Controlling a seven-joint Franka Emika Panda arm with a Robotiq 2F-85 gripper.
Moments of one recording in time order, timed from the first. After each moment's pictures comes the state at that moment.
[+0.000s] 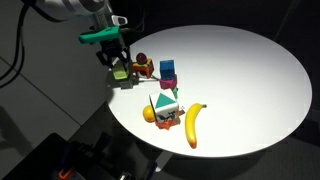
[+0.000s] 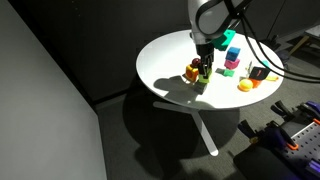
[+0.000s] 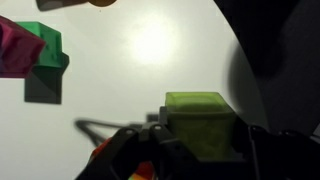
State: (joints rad) arm 0.20 0.43 0.11 -2.00 -0.16 2.17 -0.10
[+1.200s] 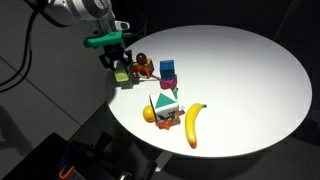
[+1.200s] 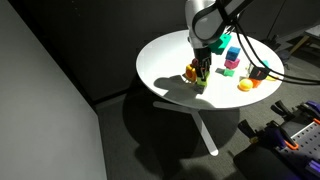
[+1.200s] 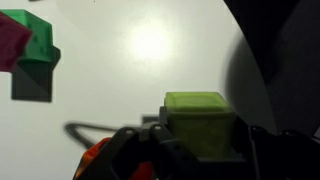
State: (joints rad) arm 0.20 0.50 0.11 -1.95 -0.16 2.18 -0.10
